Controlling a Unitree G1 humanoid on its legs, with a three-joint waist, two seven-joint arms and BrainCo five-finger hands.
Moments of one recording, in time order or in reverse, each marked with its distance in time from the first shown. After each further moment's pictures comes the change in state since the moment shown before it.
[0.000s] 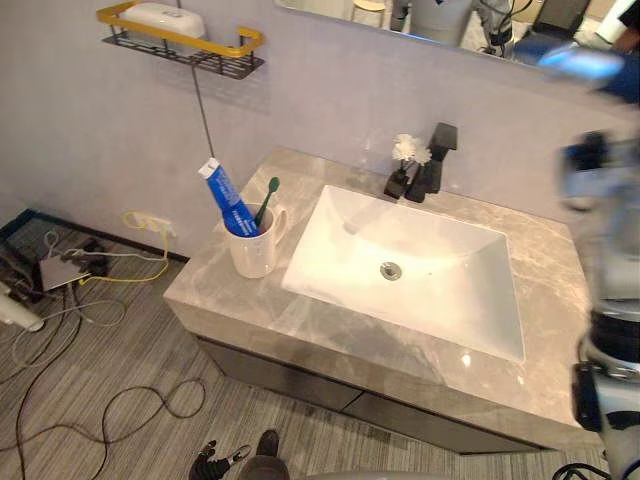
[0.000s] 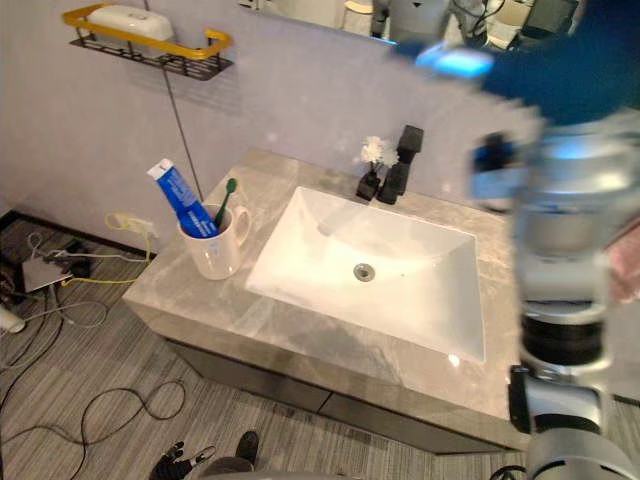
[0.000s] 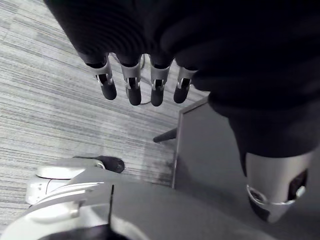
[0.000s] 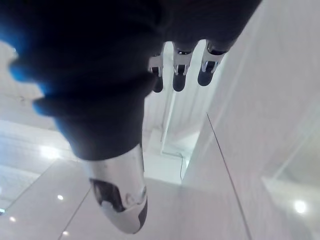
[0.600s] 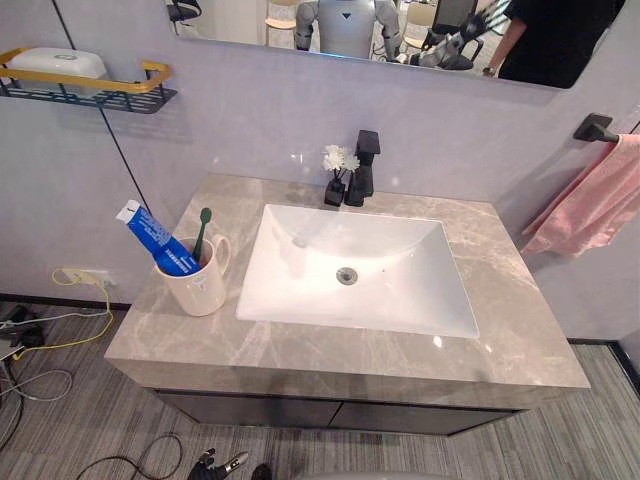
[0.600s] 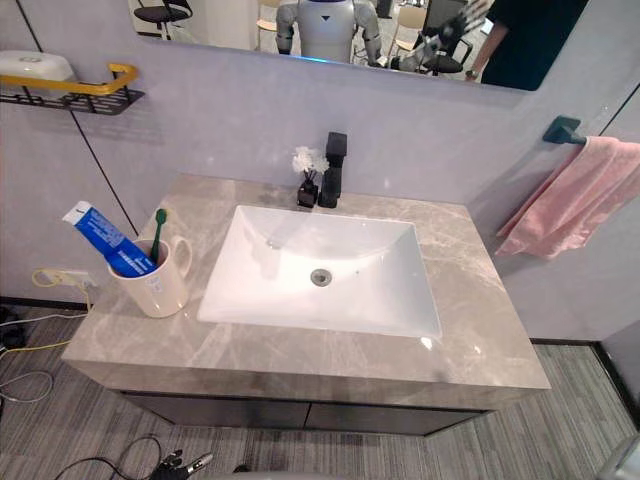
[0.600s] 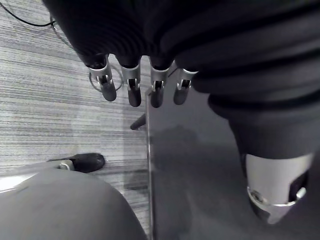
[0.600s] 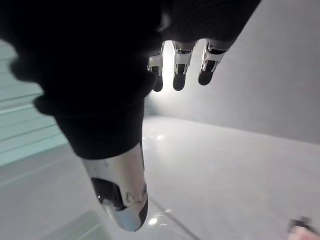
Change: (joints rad) left arm -0.004 -0.010 0.043 0.011 -0.001 0.003 -0.031; right arm 0.687 0.602 -0.372 0.366 0.017 0.222 -0.149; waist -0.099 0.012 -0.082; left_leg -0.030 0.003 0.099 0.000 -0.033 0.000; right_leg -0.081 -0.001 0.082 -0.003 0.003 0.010
